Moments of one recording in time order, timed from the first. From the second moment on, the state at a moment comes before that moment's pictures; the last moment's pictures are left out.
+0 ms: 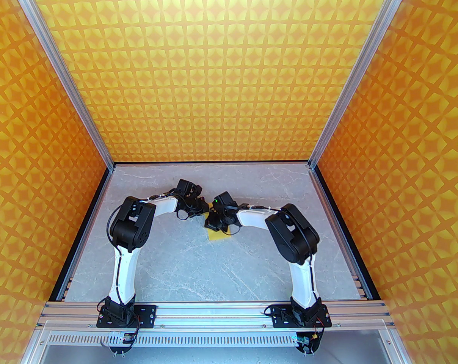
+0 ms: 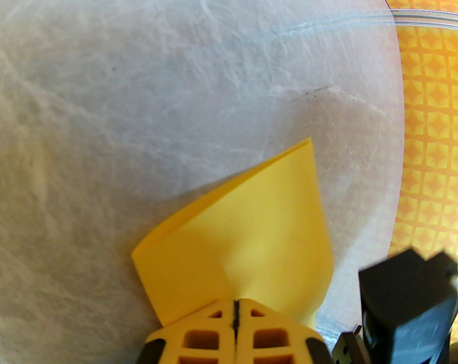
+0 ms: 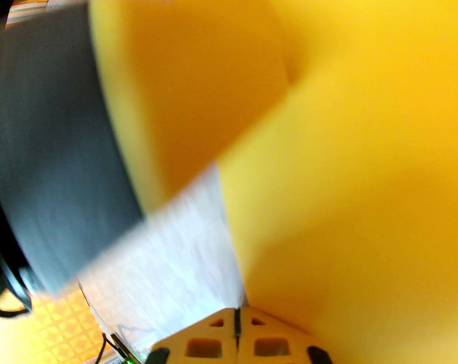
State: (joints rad) left arm -0.39 2.21 1.43 -0.18 0.63 -0.63; right arm 0.62 2.01 1.18 -0.18 -0.46 0.84
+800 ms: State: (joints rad) left arm -0.40 2.15 1.45 -0.27 0.58 -0.62; right arm 0.63 1.65 0.93 -0.24 -0.38 0.84
